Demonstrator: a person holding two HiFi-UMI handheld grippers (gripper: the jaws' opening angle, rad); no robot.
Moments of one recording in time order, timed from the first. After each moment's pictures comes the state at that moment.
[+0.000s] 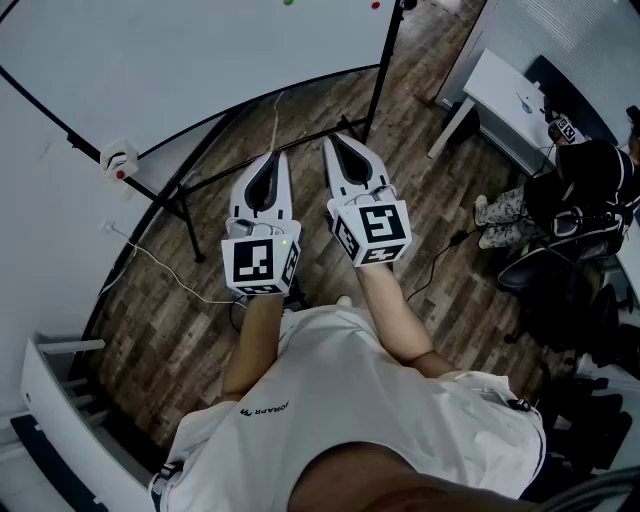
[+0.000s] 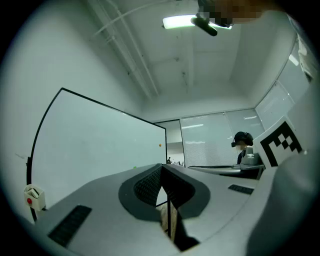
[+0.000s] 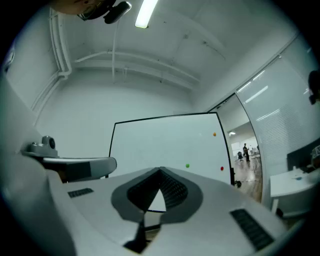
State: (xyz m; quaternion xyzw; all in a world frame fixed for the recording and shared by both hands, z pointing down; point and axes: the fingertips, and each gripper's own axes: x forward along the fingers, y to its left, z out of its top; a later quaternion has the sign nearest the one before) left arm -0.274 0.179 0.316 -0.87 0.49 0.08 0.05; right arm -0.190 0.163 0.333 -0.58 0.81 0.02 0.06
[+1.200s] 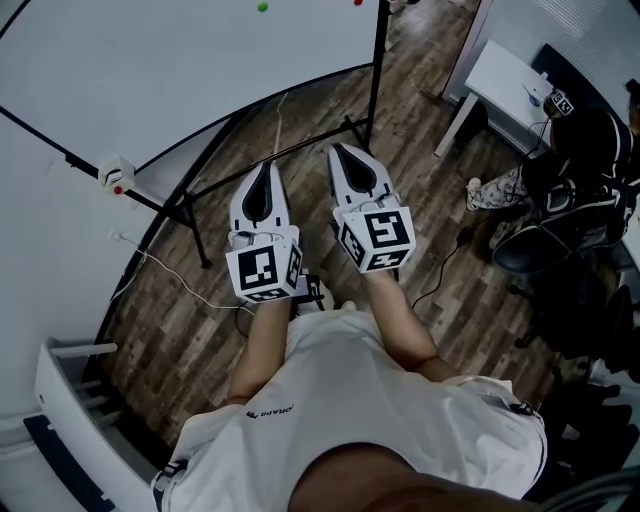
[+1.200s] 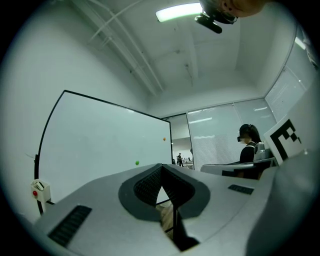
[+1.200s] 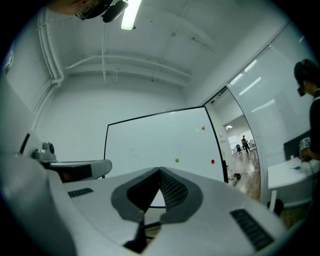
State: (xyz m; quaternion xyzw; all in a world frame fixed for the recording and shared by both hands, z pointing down) left arm -0.212 0.160 0.346 -0.84 0.54 0.06 0.04; right arm -0.104 0.152 0.363 -0.58 0.81 -0.01 0.07
